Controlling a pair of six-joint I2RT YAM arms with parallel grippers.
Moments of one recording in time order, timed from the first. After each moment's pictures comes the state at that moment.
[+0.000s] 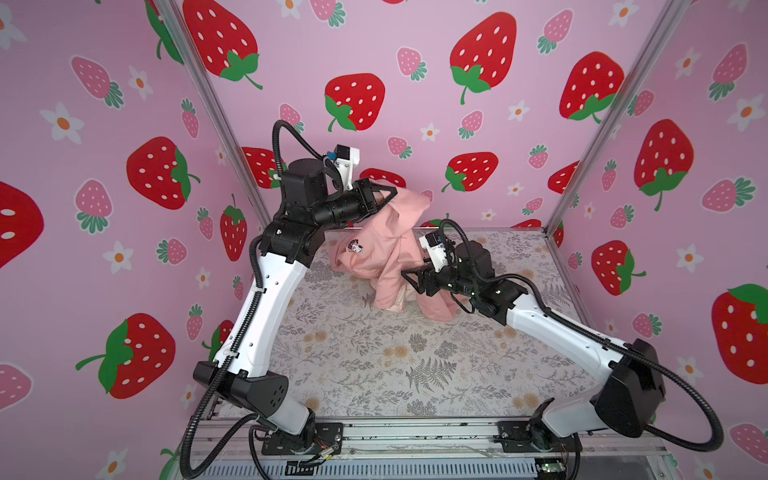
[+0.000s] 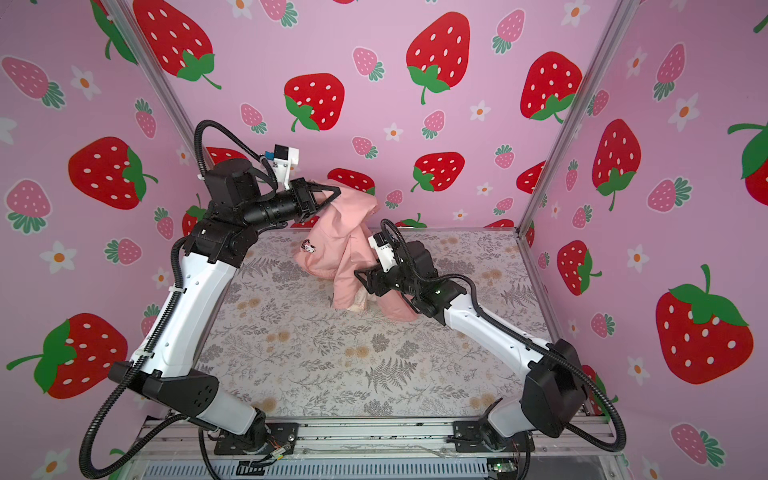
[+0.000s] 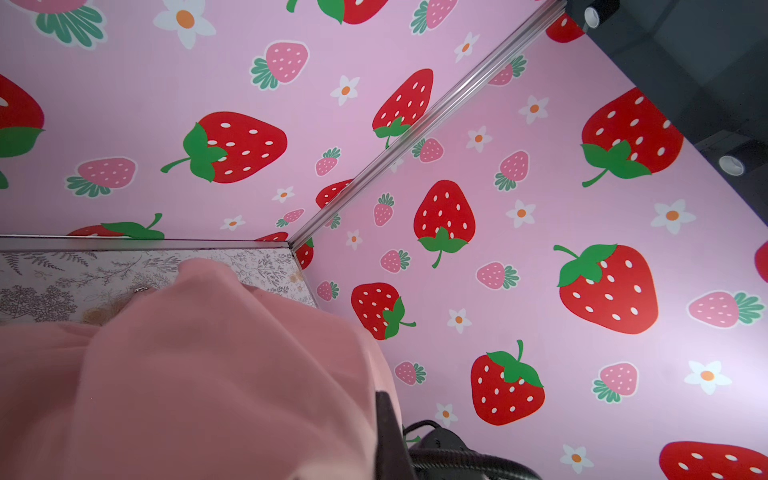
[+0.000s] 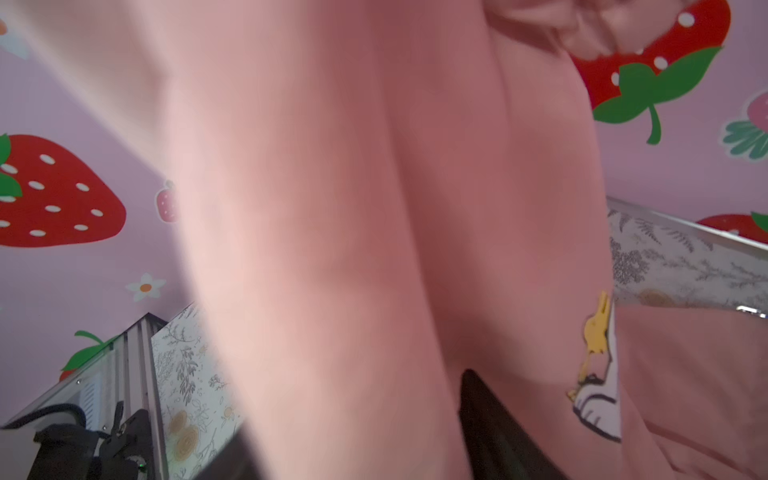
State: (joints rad) left arm -0.34 1.56 1.98 -0.53 0.66 -0.76; right arm 0.80 1.49 1.21 -0.09 -0.23 0.20
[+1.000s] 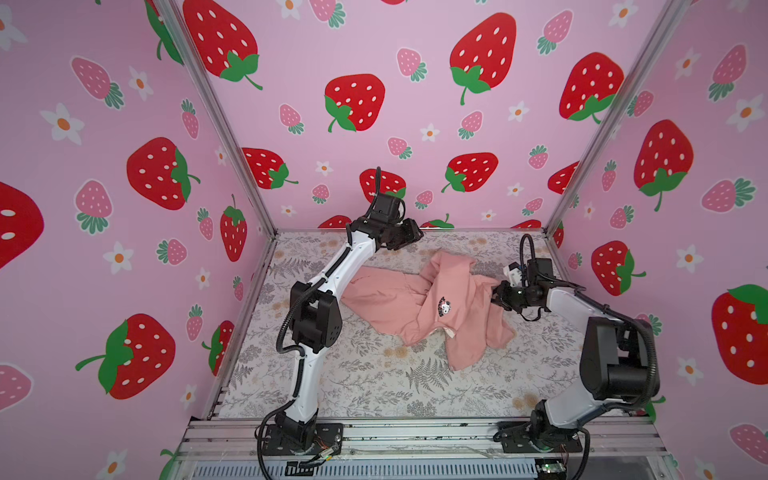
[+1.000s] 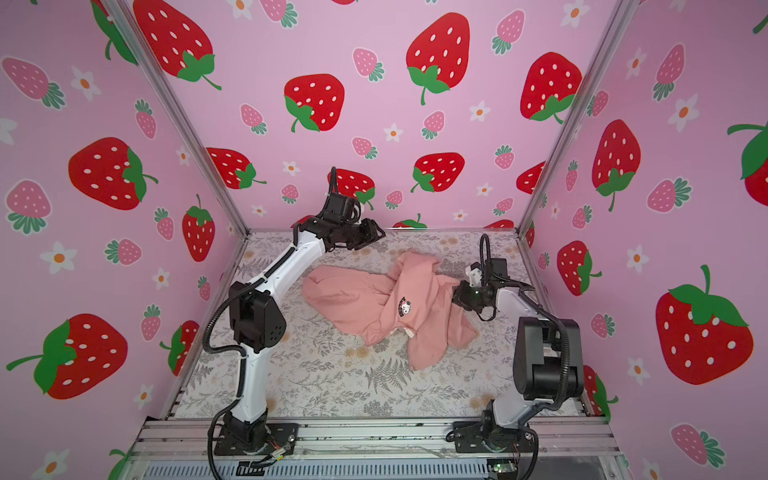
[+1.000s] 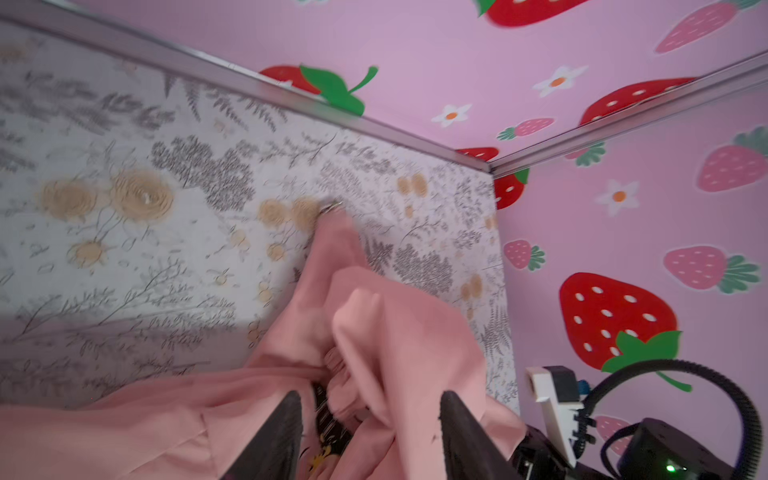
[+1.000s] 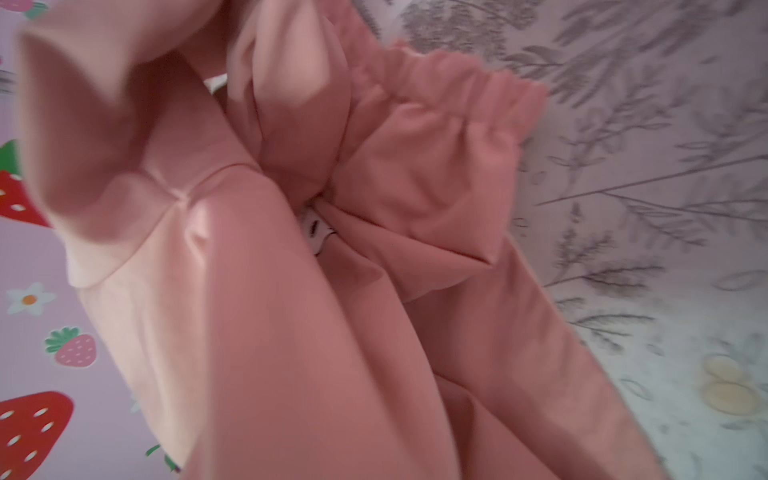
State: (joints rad) left arm -0.43 2.13 2.05 -0.68 0.30 -0.66; right arm 0.04 1.62 0.98 -0.44 -0.56 0.34
